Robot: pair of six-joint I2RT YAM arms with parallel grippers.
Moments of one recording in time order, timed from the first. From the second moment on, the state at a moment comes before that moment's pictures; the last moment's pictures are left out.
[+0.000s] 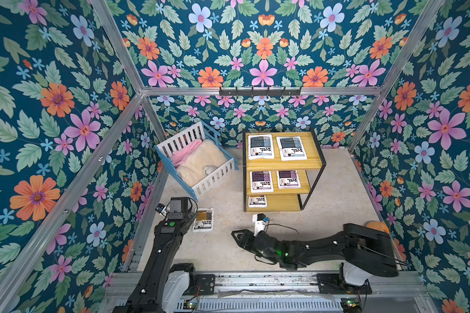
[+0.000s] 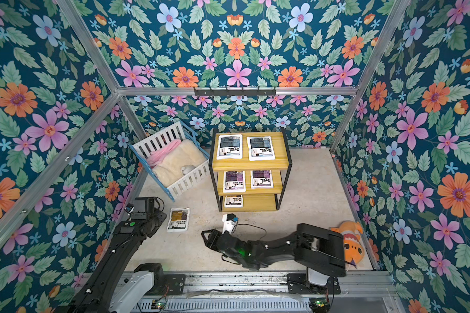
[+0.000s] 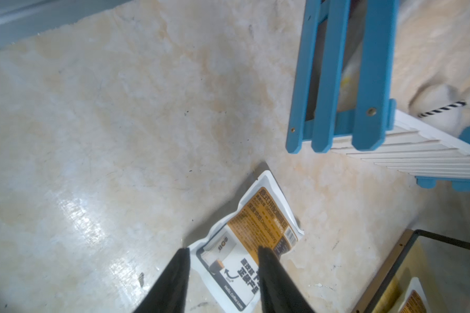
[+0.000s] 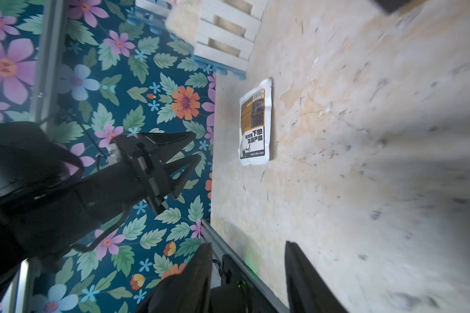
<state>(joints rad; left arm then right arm) 0.01 0.89 0.58 -0.67 -0.16 -0.97 1.38 1.75 0.75 0.60 0.31 1.43</state>
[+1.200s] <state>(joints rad) 0.10 0.83 0.67 -0.75 -0.12 -0.91 1.33 2.29 1.36 0.45 0.40 1.57</state>
